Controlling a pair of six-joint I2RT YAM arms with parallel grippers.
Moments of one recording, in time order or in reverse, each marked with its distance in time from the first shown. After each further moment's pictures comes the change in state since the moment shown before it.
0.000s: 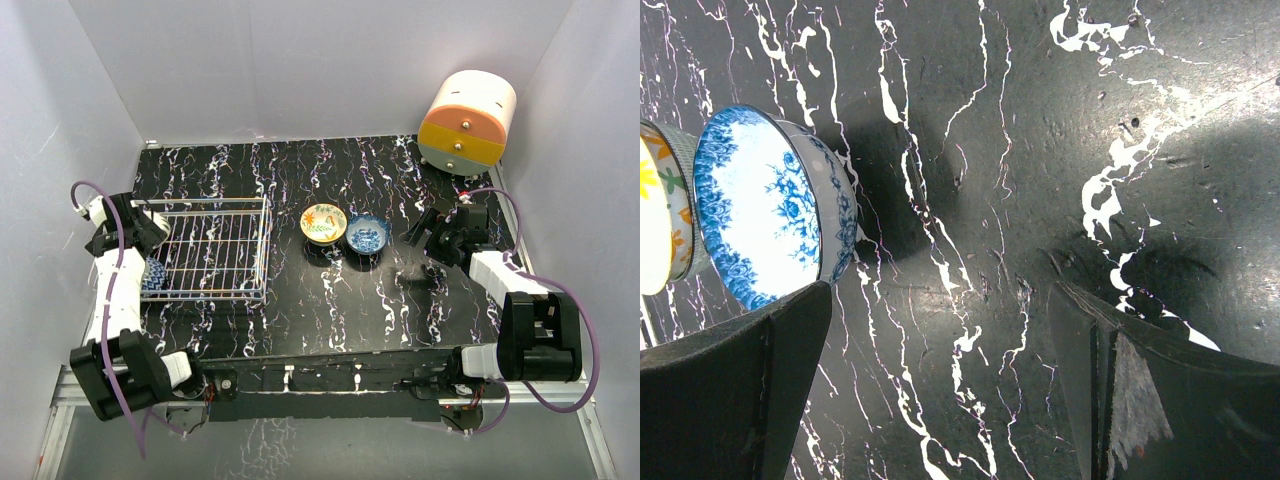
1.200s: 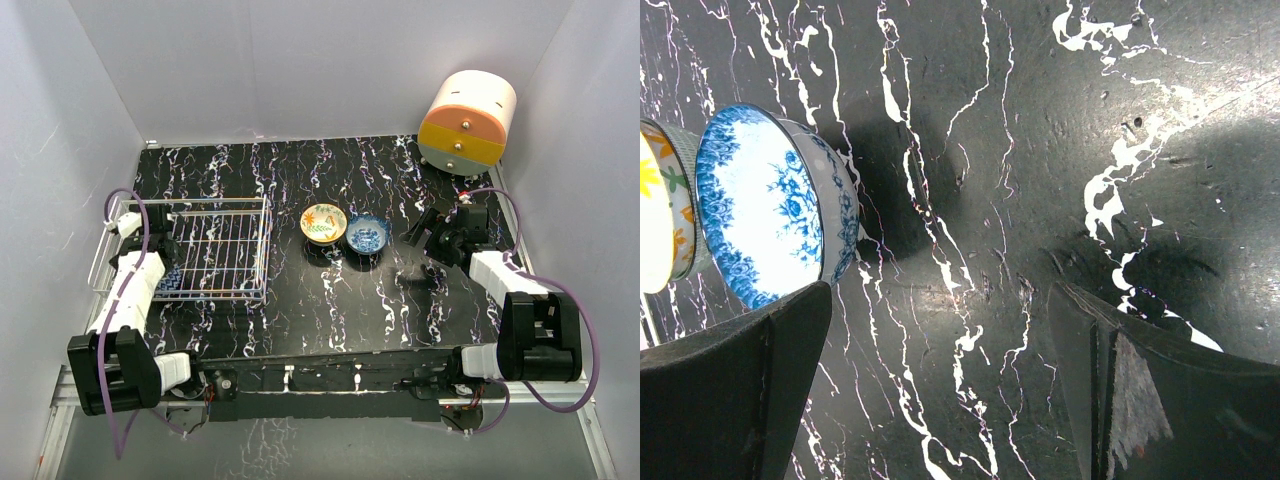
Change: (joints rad) left arm -0.151 0.025 -0.109 -0.082 -0.188 -0.140; right arm 0.000 -0.005 0.000 0.000 -0.004 0.000
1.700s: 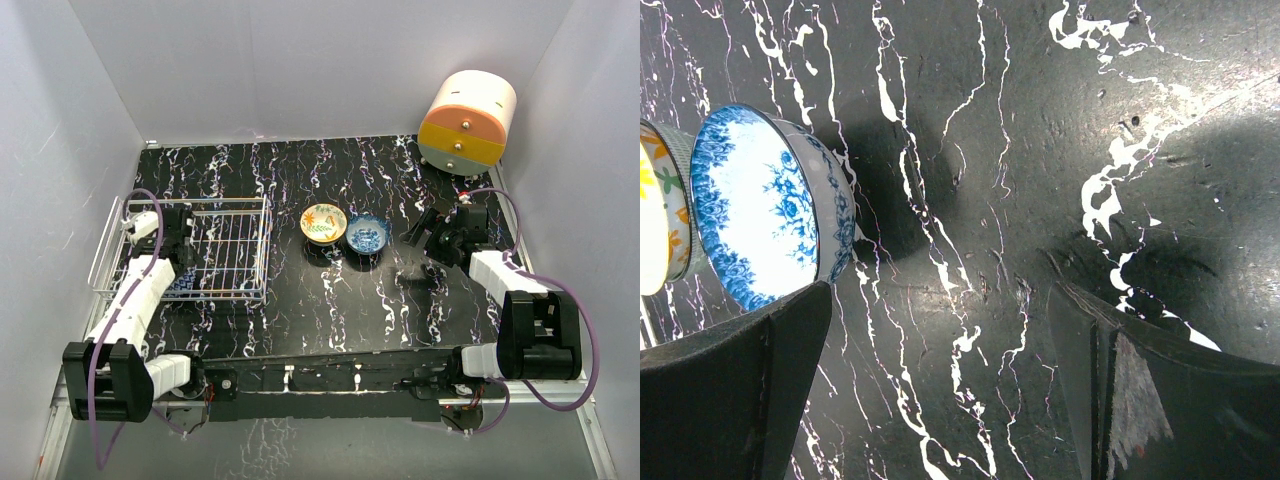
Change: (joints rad) left arm -0.212 -0.061 -0.008 -0.111 -0.056 -0.093; right arm 0.000 0.012 0.001 0.000 0.002 0.000
